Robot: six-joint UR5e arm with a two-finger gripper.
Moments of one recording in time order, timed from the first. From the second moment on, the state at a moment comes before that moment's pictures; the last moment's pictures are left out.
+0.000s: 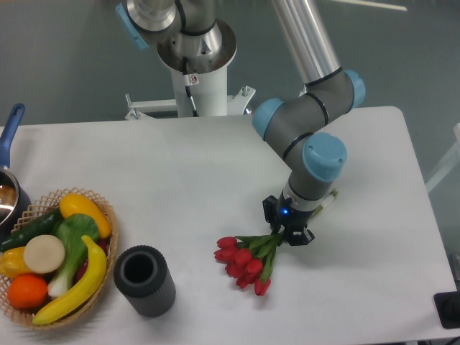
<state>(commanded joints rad) 2.62 -2.09 -1.71 -0.86 1.33 1.46</state>
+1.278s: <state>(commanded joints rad) 2.78 -1.88 -1.65 -0.79 0.50 1.25</state>
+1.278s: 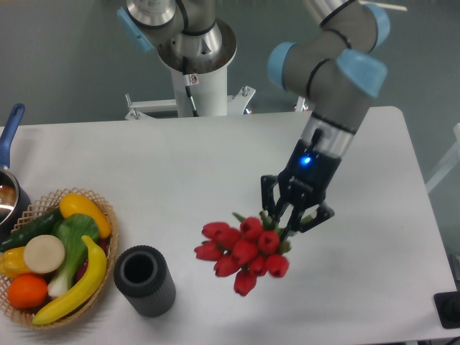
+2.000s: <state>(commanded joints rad) 2.80 -1.88 -1.64 -0.79 0.45 1.22</state>
